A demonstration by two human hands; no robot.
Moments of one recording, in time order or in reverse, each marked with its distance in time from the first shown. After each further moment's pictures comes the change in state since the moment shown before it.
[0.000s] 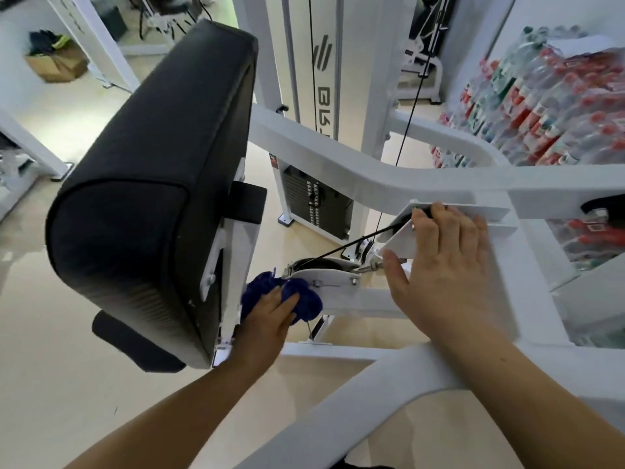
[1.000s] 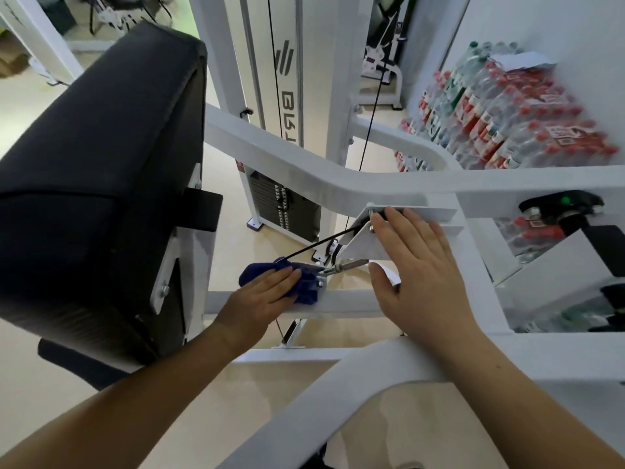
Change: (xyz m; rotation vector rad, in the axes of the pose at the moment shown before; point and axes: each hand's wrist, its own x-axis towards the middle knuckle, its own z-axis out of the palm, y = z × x) left_hand 0.061 0.041 -0.026 0.397 0.020 0.633; right_hand -0.010 0.042 0.007 0.223 0.037 -0.171
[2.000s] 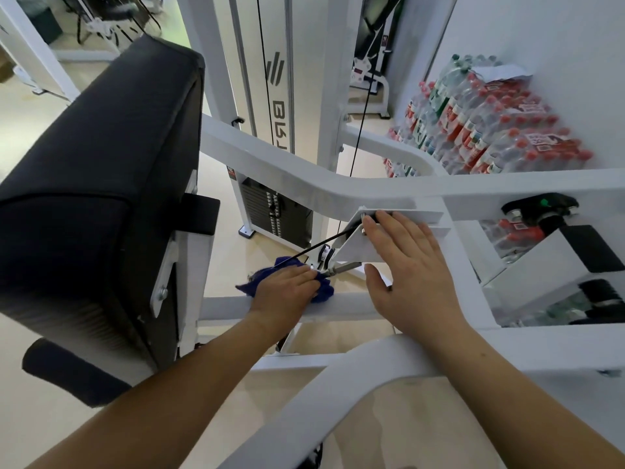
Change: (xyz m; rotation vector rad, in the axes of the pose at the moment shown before) left_hand 0.057 0.031 0.003 -0.196 0.033 -0.204; right_hand 0.002 0.001 -0.003 -0.013 -0.051 0.005
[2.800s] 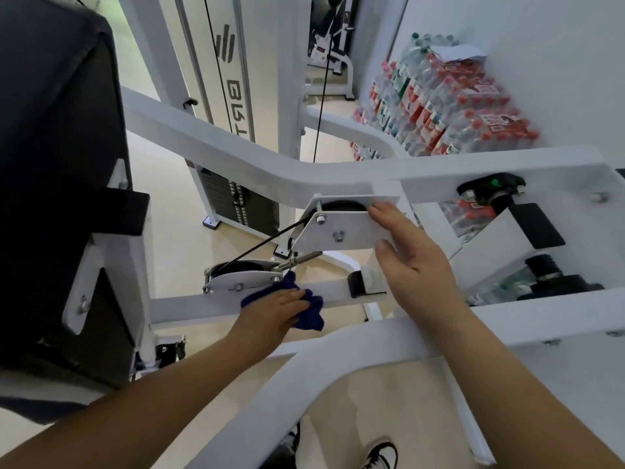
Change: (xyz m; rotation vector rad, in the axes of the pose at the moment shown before) left_hand -0.022 0.026 0.061 -0.278 -0.185 -0.067; right_hand -0.015 0.026 -0.043 0.604 -0.024 0.396
